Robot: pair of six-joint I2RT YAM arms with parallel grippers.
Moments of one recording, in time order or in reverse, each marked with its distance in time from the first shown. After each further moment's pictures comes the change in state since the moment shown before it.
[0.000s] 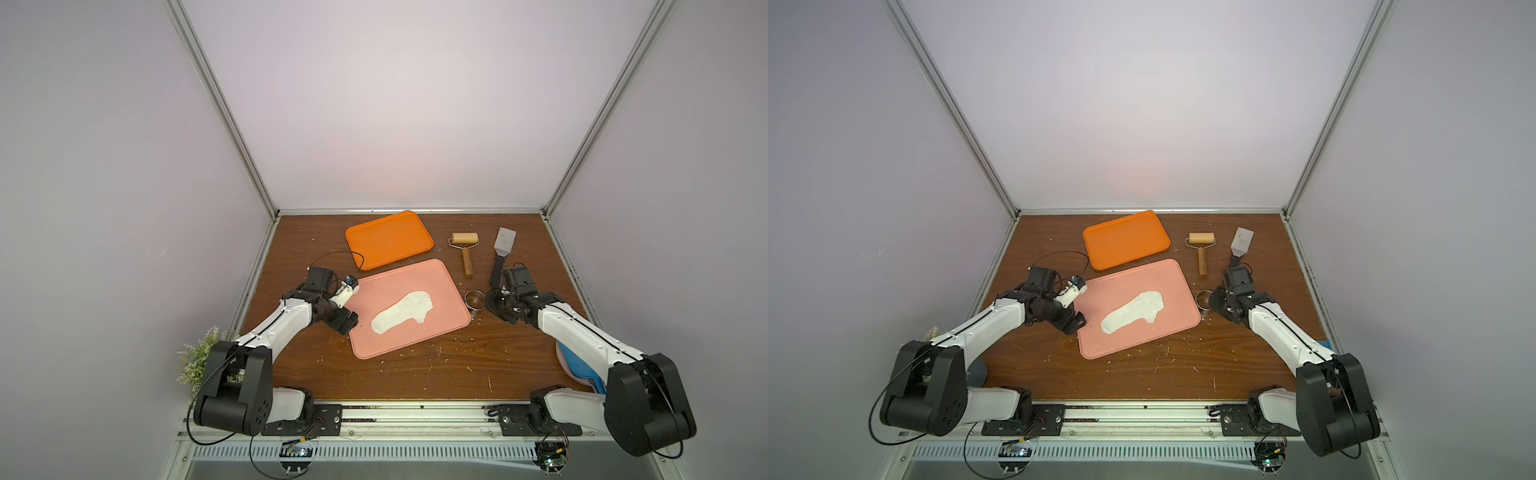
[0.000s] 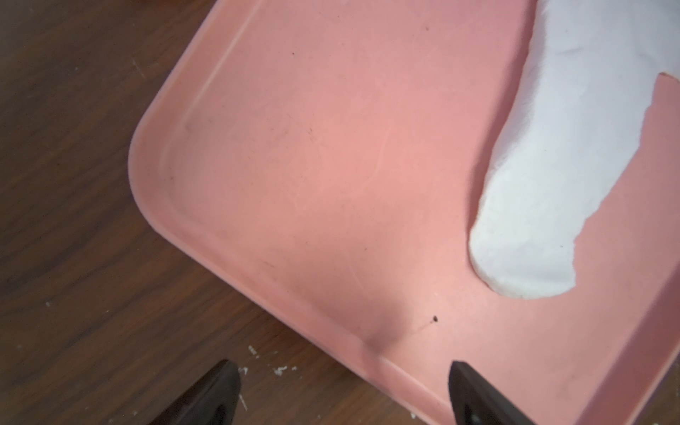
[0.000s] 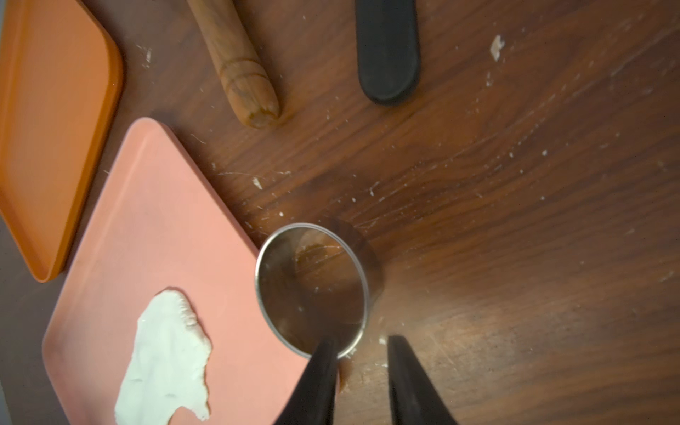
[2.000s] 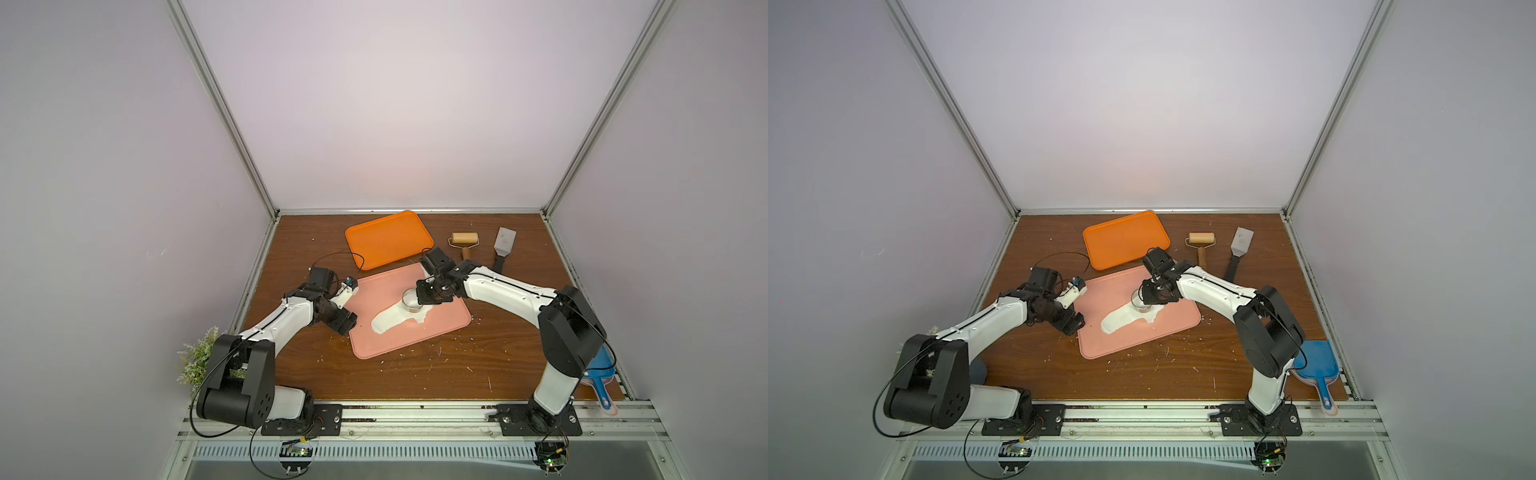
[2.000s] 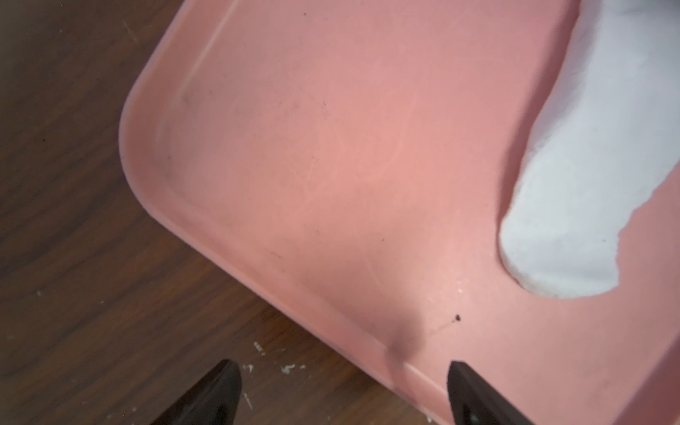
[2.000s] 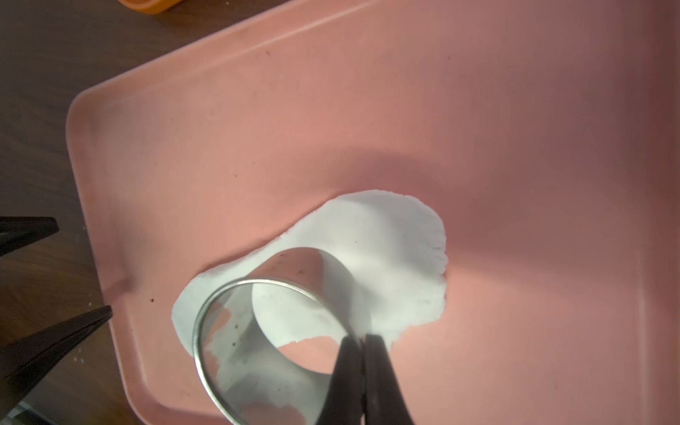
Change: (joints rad) left arm 0.000 0.034 0.000 0.004 -0.038 -0.001; right arm 0.462 0.523 0.569 -0.170 -0.025 -0.200
